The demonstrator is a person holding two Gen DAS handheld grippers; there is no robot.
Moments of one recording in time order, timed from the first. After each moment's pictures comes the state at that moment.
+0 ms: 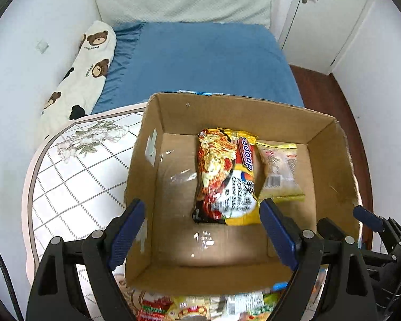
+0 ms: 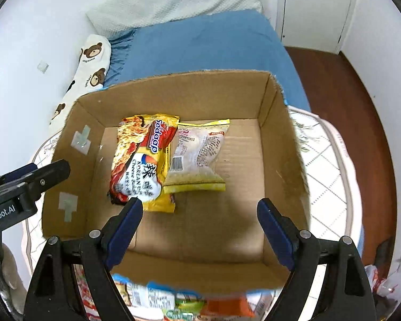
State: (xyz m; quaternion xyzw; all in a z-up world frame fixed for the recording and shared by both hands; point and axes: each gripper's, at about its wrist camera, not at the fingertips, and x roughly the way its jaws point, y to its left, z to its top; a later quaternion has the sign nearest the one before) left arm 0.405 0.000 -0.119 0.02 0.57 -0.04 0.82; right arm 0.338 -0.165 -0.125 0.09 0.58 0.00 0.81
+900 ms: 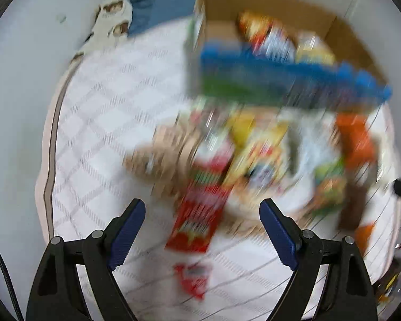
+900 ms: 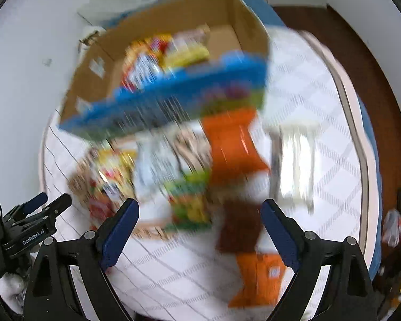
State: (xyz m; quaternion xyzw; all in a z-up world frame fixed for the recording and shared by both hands) left arm 0.207 0.086 -0.195 0.09 0.64 0.00 0.76; right arm 0.135 -0.166 -0.146 0.18 0.63 -0.01 0.75
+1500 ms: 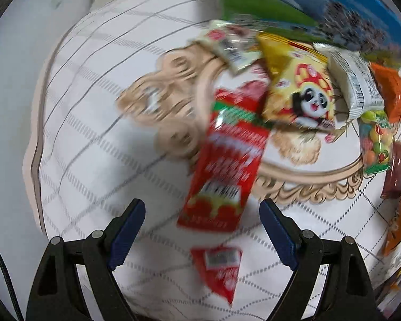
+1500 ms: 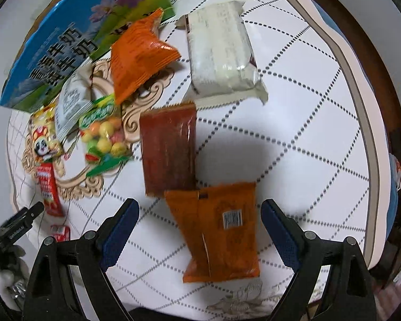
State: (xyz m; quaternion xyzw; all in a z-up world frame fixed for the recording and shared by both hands) left arm 0.192 0.091 -0.259 0.13 0.68 0.01 0.72; right arm 0.054 -0.200 -0.237 0.23 0.68 -0.08 0.69
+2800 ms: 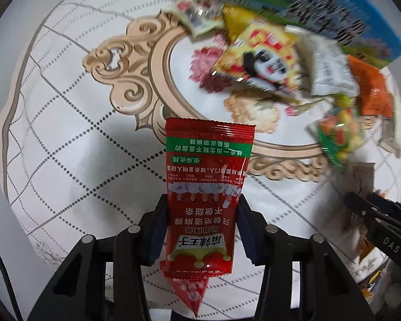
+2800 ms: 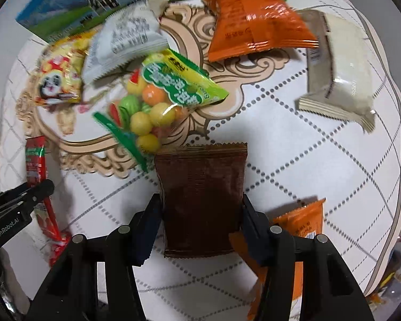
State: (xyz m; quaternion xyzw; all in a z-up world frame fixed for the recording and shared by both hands) left arm 0.144 0.003 -0.243 0.02 0.70 -0.01 0.72; right arm 0.089 -0.124 -0.251 0.12 0.70 0.00 0.71
